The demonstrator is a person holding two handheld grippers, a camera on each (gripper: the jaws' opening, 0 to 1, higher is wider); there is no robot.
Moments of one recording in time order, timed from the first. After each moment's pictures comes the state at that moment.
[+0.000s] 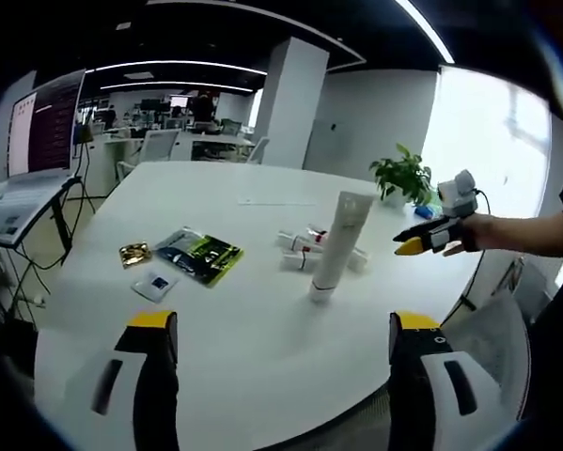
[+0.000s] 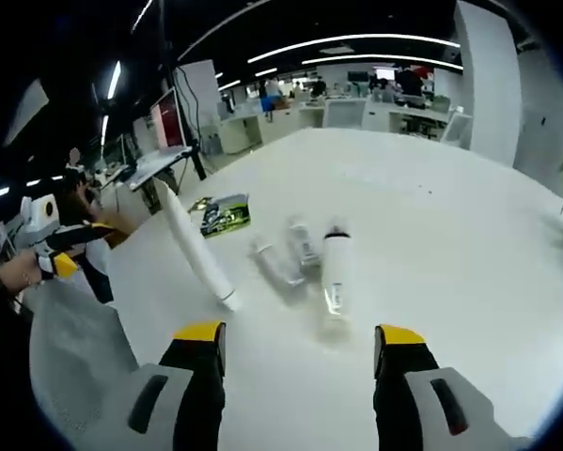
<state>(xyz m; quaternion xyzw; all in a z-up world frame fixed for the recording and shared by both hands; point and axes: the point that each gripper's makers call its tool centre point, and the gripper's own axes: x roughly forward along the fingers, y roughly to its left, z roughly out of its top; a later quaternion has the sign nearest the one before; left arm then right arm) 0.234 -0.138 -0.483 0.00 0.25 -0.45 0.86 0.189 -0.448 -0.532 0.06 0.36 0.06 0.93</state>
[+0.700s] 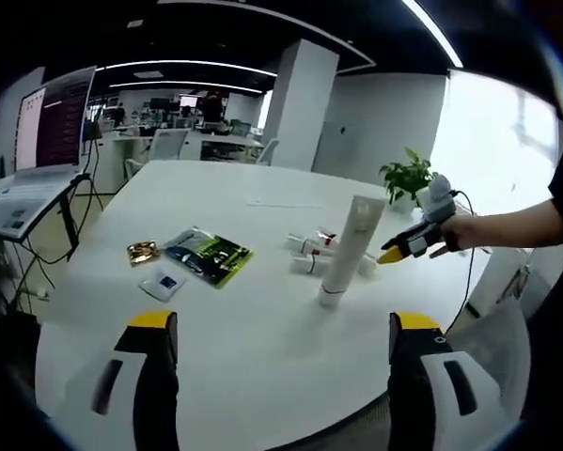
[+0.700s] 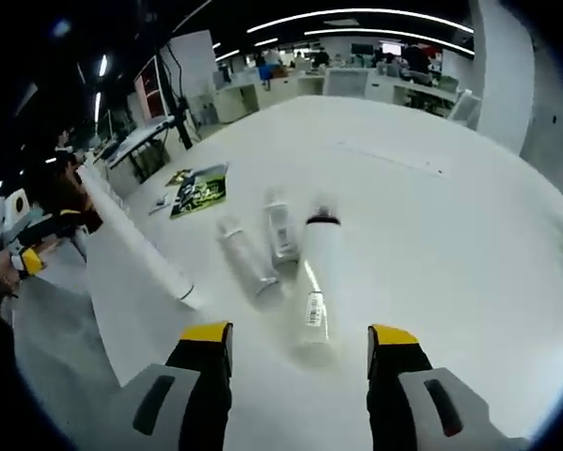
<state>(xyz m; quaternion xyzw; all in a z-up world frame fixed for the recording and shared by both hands) 0.240 -0.136 -0.481 -0.01 0.25 -0.43 0.87 0.228 -0.460 -0.570 0.04 0.43 0.06 0.90</state>
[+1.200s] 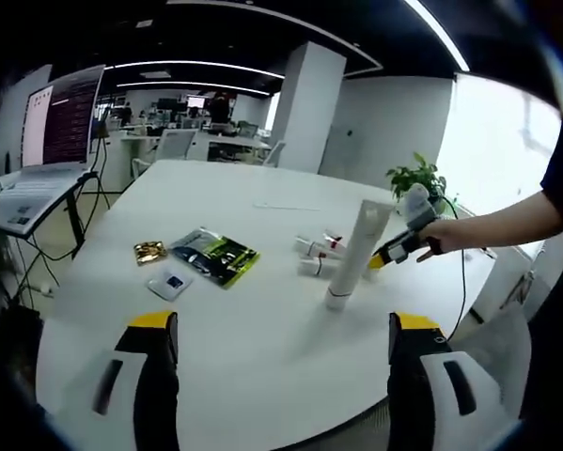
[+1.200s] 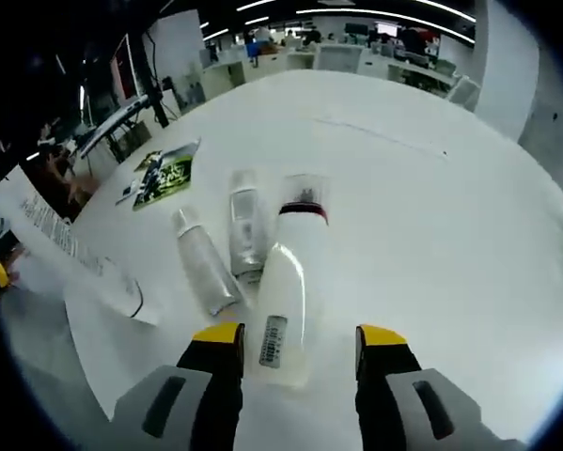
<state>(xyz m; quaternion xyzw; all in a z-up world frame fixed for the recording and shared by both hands) 0.245 -0.133 -0.481 -0.01 0.25 -0.42 0.87 0.259 -0.466 -0.608 0.03 0.47 0.04 0.88</state>
